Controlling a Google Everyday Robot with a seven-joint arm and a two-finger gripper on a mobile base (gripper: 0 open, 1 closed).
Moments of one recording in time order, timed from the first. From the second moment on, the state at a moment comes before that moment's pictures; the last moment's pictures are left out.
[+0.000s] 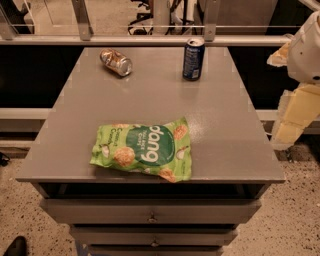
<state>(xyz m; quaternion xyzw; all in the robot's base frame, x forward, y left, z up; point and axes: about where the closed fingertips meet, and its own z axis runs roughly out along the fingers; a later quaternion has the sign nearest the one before) 0.438 -0.216 0.977 -0.60 0.78 -0.04 0.16</state>
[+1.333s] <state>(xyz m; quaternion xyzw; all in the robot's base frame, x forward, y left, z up) 0.595 -0.214 0.914 -0.57 0.78 -0.03 0.25</state>
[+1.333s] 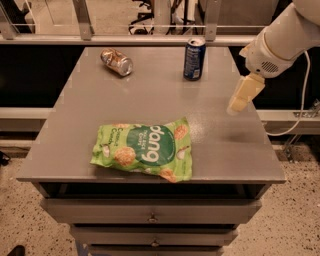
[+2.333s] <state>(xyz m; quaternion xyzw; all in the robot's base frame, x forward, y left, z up) 0.772 -0.177 0.888 -0.47 0.77 0.07 0.42</state>
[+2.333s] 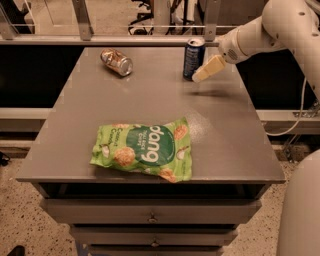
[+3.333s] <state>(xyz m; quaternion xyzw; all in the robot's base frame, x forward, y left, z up) 0.786 -0.129 0.907 -0.39 0.77 0.23 0.45</state>
